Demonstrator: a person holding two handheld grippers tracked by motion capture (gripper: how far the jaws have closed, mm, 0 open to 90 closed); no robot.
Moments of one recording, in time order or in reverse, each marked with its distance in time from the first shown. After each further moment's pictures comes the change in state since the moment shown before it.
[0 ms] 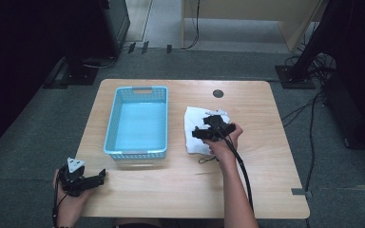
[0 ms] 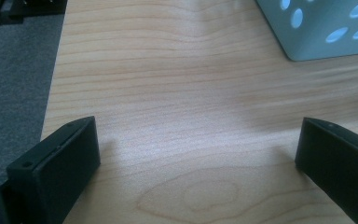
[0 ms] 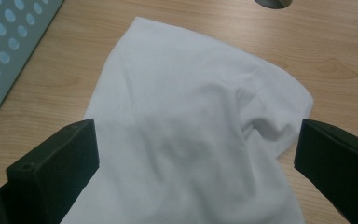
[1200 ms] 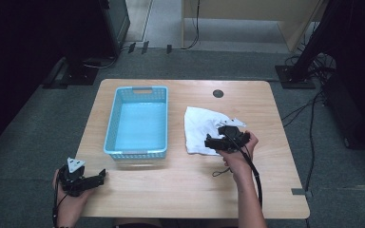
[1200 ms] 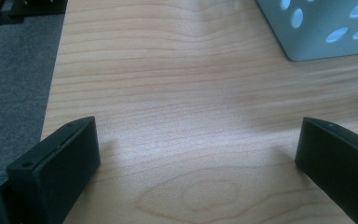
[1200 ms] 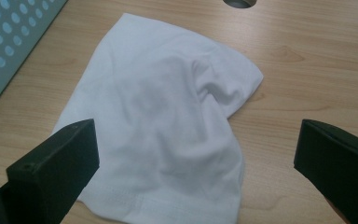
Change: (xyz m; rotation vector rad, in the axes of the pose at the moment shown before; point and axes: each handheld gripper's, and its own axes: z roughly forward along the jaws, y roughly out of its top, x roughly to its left) left arm 0.000 0.000 0.000 -0.001 0.001 -0.002; right arm -0.031 -0.027 -0.047 -0.054 0.018 -0.003
